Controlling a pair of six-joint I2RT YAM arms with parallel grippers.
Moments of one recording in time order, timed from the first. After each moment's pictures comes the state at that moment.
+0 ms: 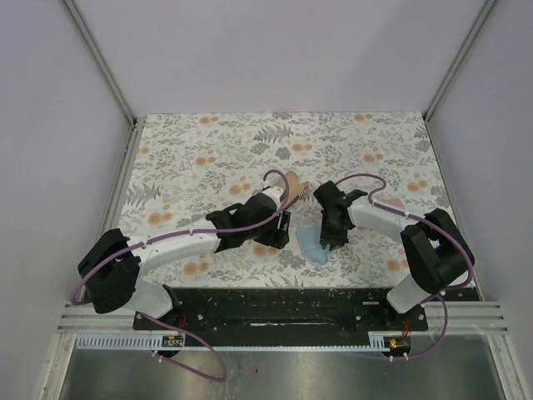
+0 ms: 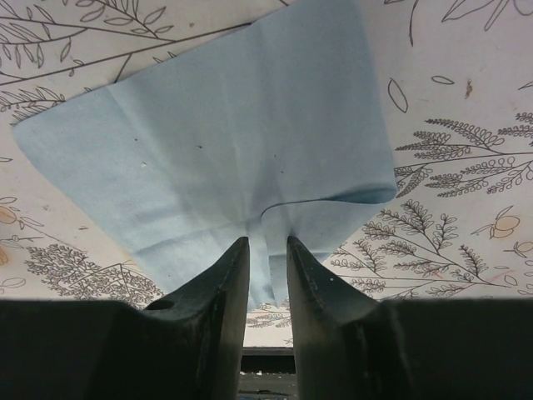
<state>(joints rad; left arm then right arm) -0.95 1.42 0.90 -0.27 -0.06 -0.53 0.57 1.58 0.89 -0.68 0.04 0.73</state>
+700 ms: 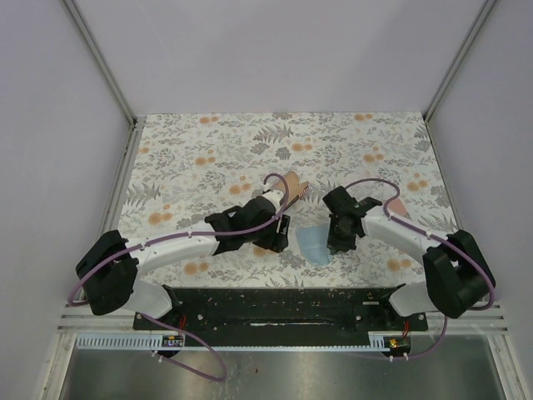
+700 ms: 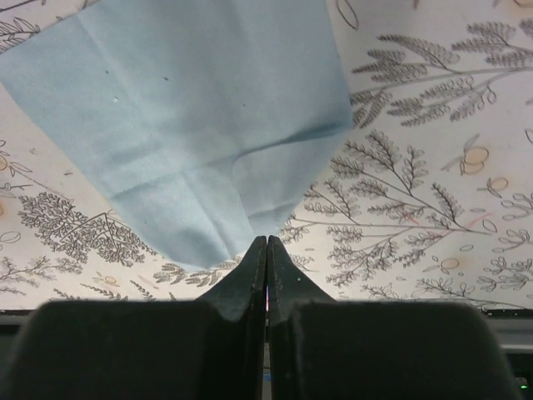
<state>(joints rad) -0.96 1.40 0.87 -0.28 -0.05 -0.52 0.56 1.43 0.82 -0.73 0.04 0.74</state>
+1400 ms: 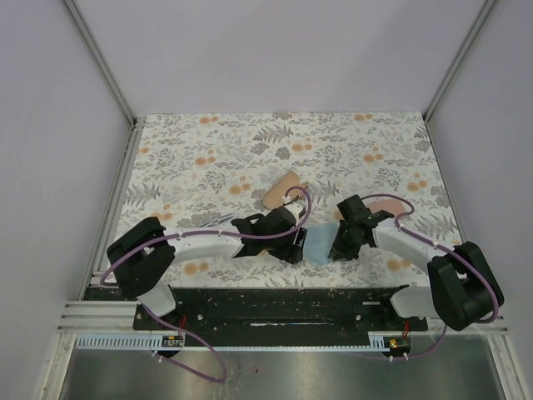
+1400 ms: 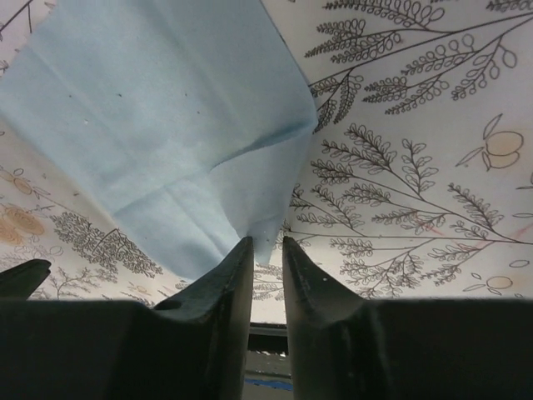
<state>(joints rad) -1.05 1.61 0.91 -0.17 0.02 -0.56 0.46 1.30 0.62 -0.57 -0.10 0.90</state>
